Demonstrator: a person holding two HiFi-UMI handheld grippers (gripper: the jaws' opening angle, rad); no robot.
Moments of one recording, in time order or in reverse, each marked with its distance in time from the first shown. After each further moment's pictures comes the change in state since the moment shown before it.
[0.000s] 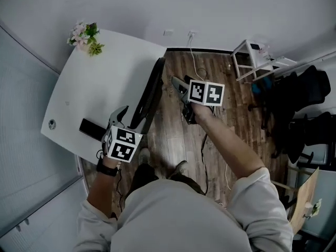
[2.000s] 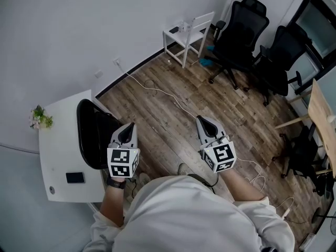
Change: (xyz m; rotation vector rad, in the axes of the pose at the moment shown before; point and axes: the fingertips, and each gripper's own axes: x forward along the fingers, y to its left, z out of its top) left arm -0.020 -0.333 0.165 0.214 -0.356 -0.296; right arm -0.498 -0.147 -0.135 -0.319 -0.586 -0.528
